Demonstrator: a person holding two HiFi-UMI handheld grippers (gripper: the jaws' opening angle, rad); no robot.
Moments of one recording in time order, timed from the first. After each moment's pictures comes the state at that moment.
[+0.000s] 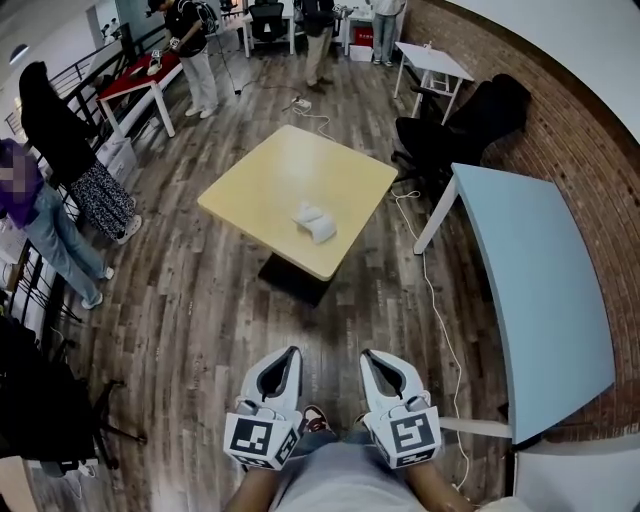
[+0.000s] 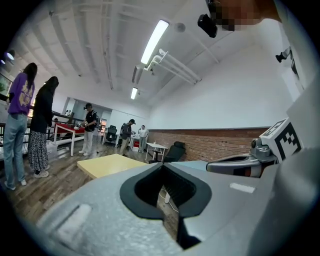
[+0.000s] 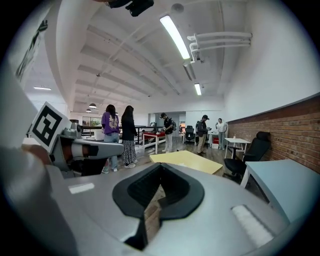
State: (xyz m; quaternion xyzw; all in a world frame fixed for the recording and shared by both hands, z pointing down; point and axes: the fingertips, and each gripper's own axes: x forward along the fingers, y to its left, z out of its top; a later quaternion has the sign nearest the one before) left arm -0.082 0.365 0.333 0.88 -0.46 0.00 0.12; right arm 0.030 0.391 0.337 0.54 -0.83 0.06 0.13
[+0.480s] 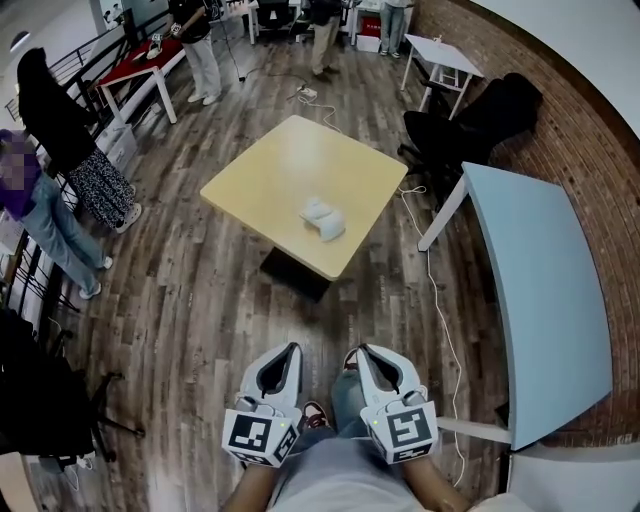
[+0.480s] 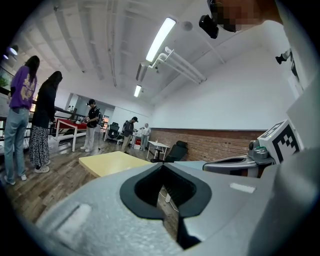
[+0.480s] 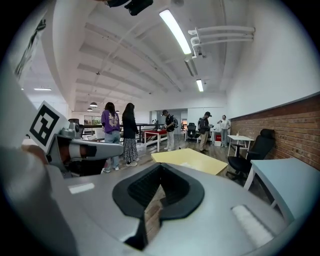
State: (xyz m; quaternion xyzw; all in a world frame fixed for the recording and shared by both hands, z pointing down) left arm -0.097 0.332 0.346 0.87 -0.47 0.00 0.14; right arm 0.012 0.353 0.351 0.53 -0.83 0.07 0.15
